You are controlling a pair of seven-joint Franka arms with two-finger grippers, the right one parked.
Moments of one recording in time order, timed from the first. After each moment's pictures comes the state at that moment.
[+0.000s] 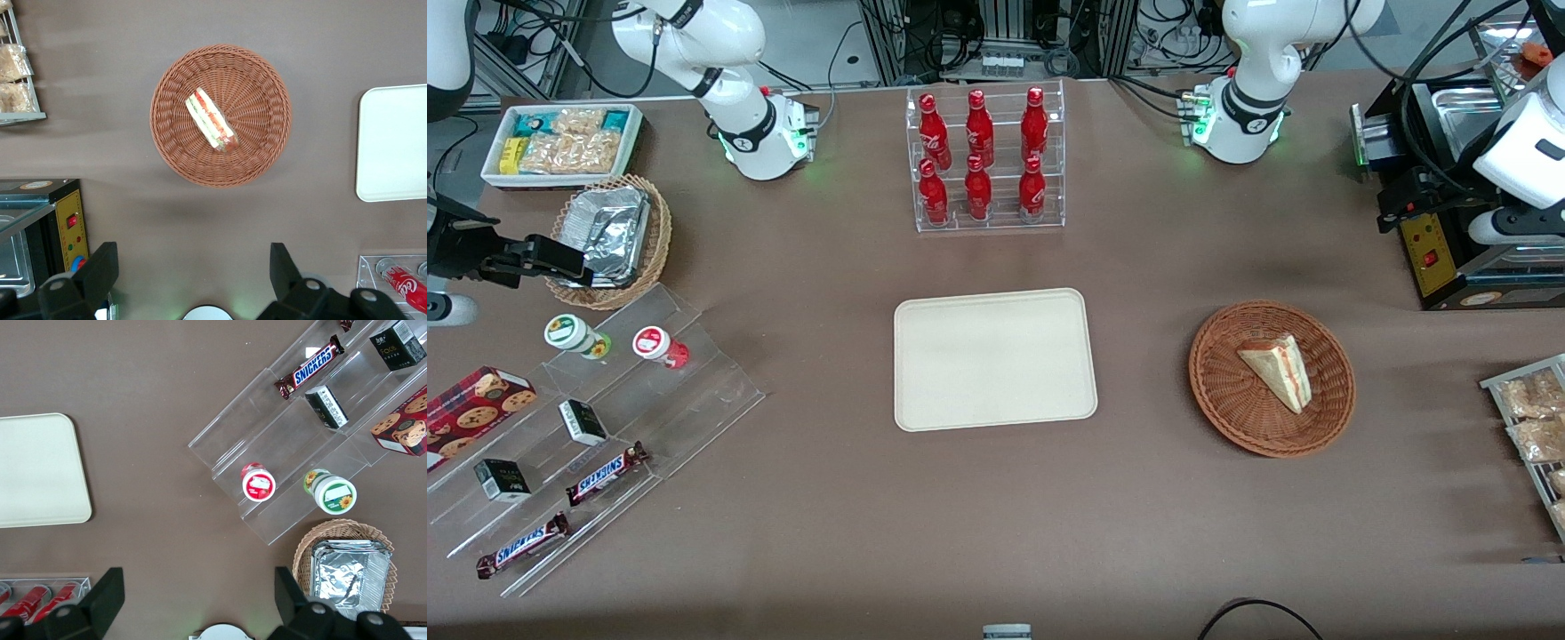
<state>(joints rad) 0.01 -0.11 -0.05 -1.67 0.01 1.51 -0.04</state>
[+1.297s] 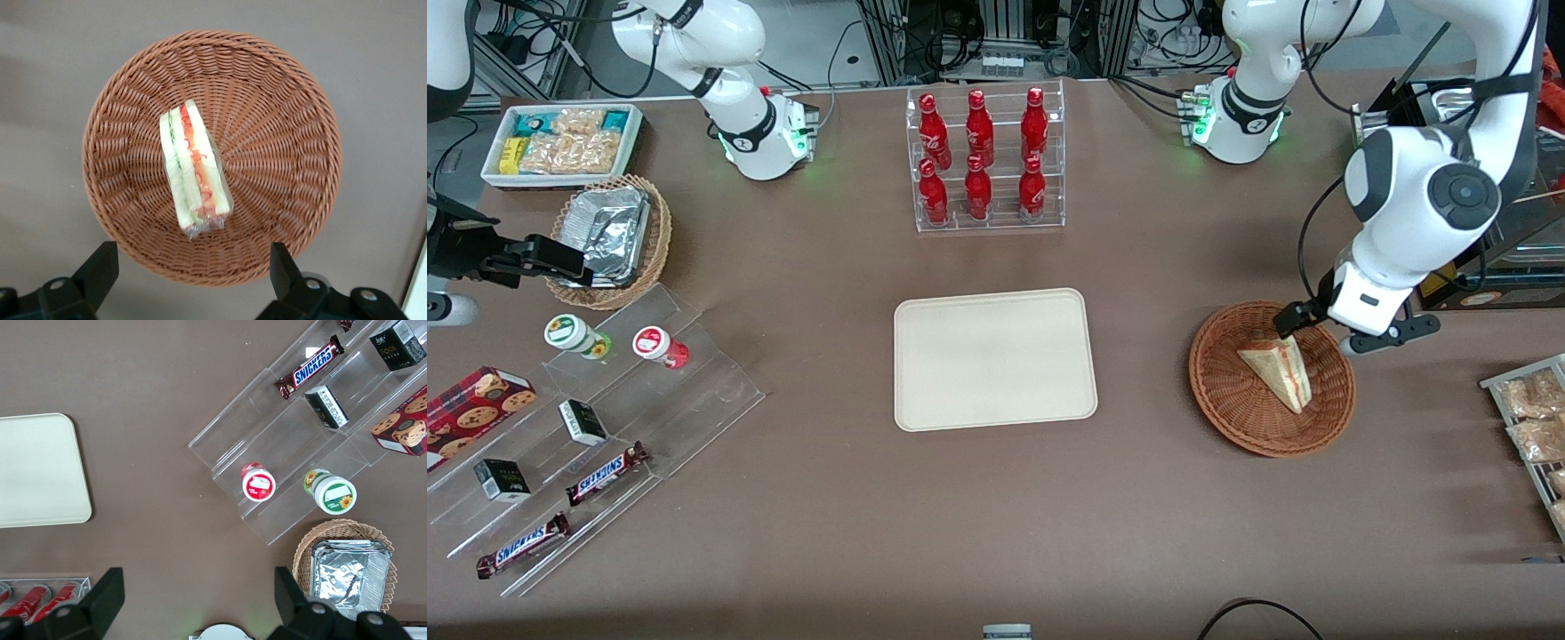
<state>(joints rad) 0.01 0.03 -0.08 -2.23 0.01 2.30 -0.40</state>
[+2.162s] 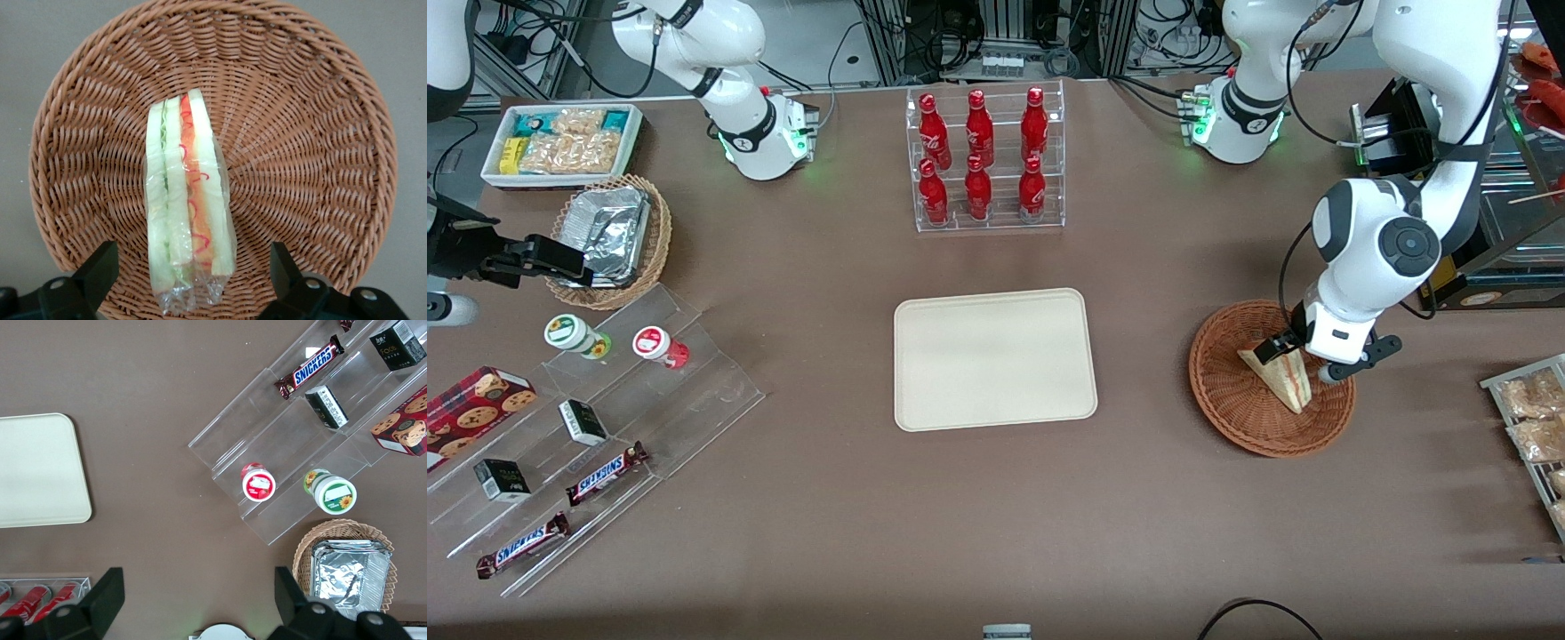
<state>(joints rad) 0.01 0.19 -0.08 -2.28 0.03 2.48 -0.53</state>
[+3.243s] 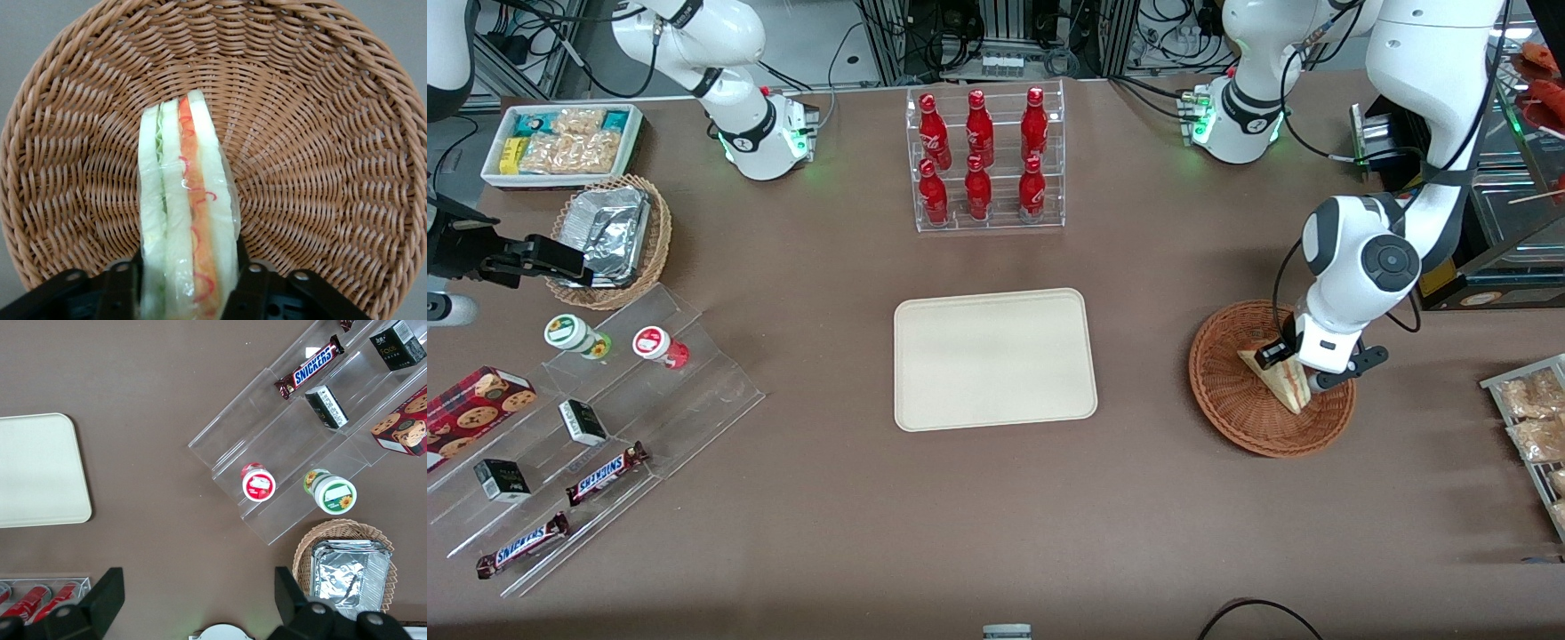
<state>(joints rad) 0.01 0.26 -0.08 -2.28 0.06 2.56 -0.54</state>
